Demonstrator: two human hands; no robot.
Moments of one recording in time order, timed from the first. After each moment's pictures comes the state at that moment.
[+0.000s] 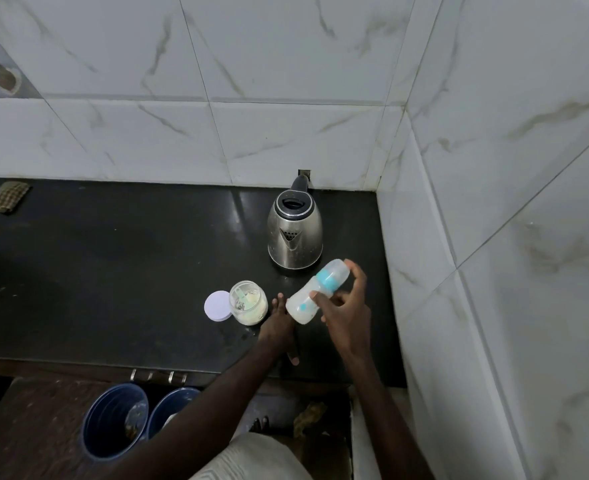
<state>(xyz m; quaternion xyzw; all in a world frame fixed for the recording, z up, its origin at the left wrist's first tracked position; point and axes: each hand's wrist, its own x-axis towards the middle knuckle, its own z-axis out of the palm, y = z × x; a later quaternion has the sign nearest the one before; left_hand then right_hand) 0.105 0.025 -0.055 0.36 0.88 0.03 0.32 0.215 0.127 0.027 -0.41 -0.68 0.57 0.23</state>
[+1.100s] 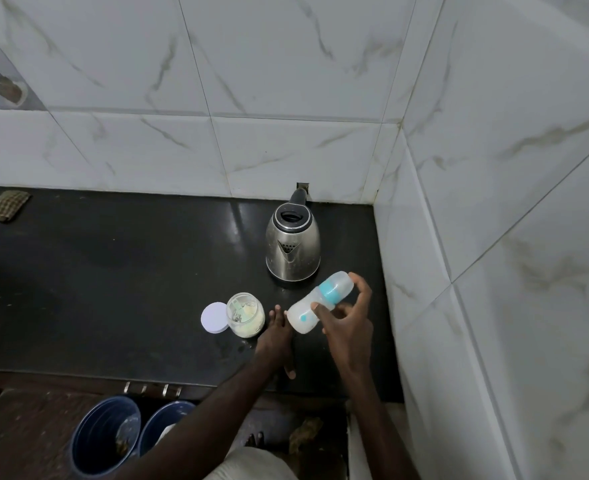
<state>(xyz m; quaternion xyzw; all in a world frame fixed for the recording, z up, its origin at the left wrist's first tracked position) 0.104 0.026 -0.058 0.35 0.88 0.02 0.32 0.218 0.126 0.035 -0.43 -0.67 0.55 0.26</state>
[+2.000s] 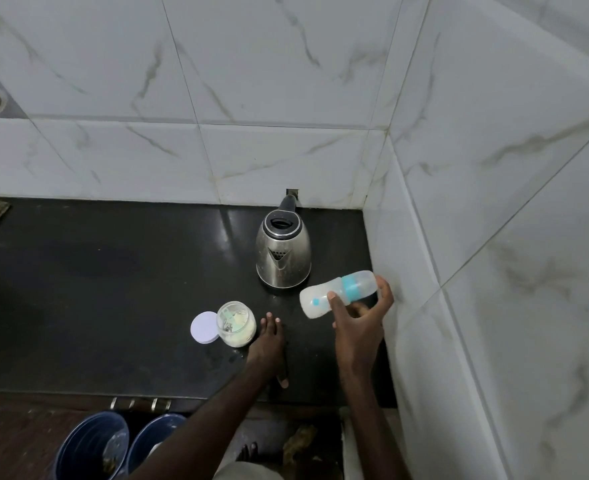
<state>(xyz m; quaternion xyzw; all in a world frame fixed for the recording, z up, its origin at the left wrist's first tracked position) 0.102 0.030 -0.071 0.36 0.88 -0.01 0.30 0.219 0.140 0.045 -0.47 -0.59 0.55 0.36</state>
